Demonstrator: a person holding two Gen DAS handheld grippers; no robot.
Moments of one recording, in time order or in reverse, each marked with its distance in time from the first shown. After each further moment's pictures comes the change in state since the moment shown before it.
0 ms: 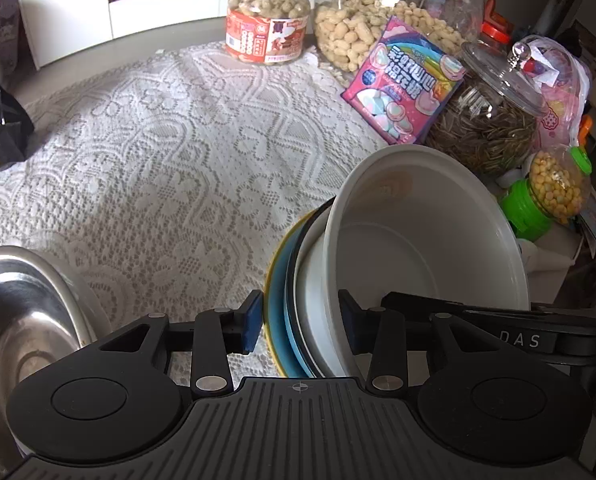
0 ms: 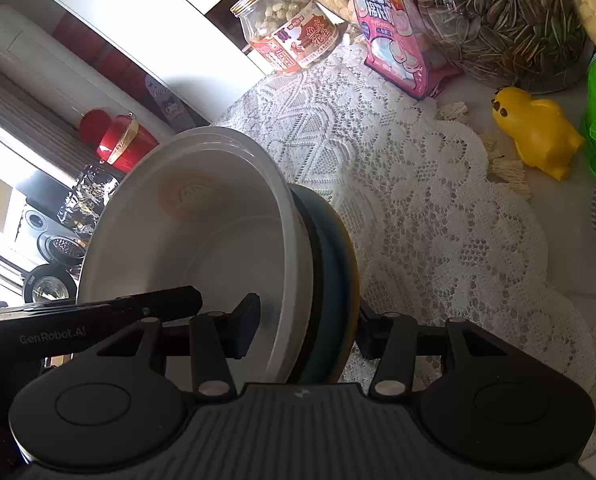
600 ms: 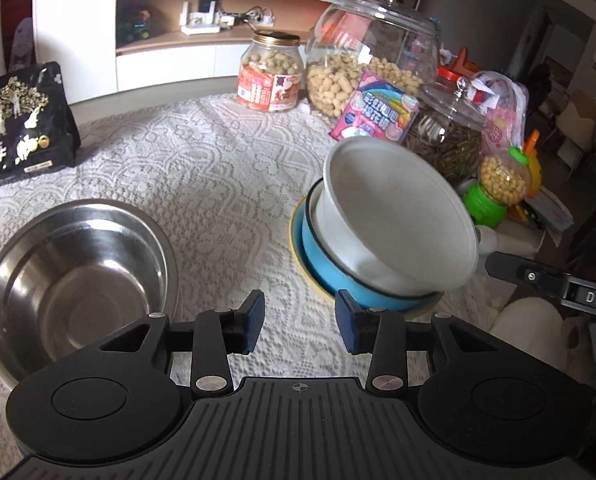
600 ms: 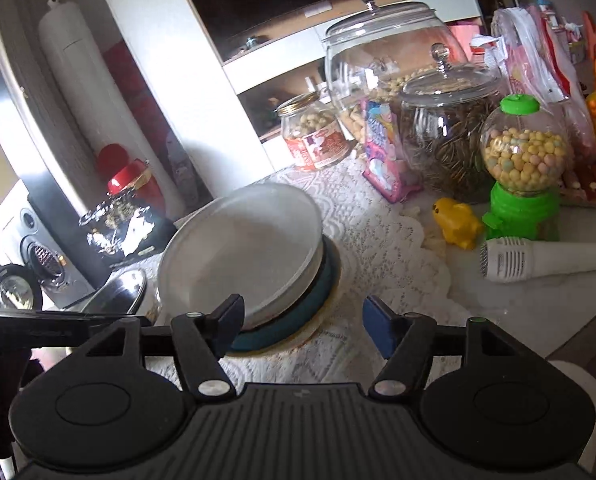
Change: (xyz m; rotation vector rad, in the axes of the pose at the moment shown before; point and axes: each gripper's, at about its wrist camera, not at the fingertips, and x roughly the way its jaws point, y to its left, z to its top) left arm -0.076 0.019 -0.091 0.039 -0.213 -0.037; right arm -0.118 0.030 -0.081 -0.238 -0.303 -0.090
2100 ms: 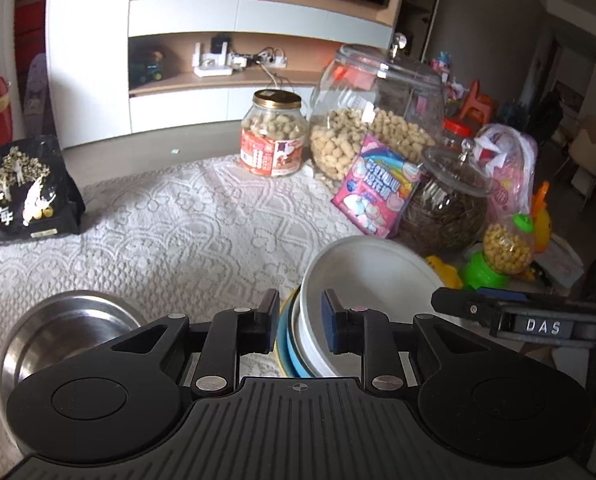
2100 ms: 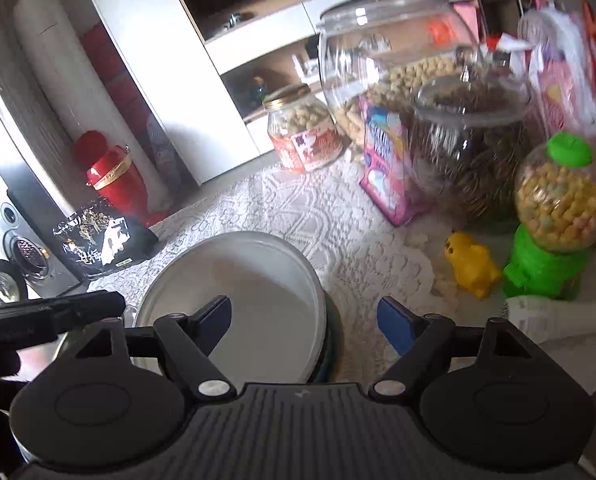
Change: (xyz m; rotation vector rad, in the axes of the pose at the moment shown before) left arm 0.007 -0.027 0.069 0.007 -0.083 0.084; right arm 0.068 -0.003 0.079 0.055 0.100 -0.039
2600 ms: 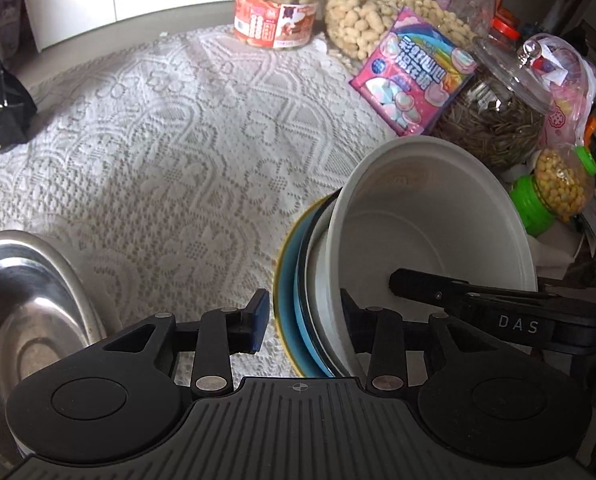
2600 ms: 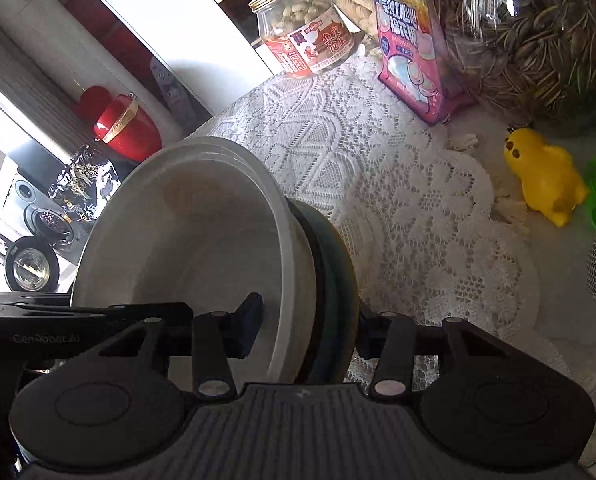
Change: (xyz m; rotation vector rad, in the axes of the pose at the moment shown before) left arm 0.098 0.012 -0.005 -0.064 0.365 -0.058; right arm 0.079 -0.020 -0.023 0.069 0.221 0.094
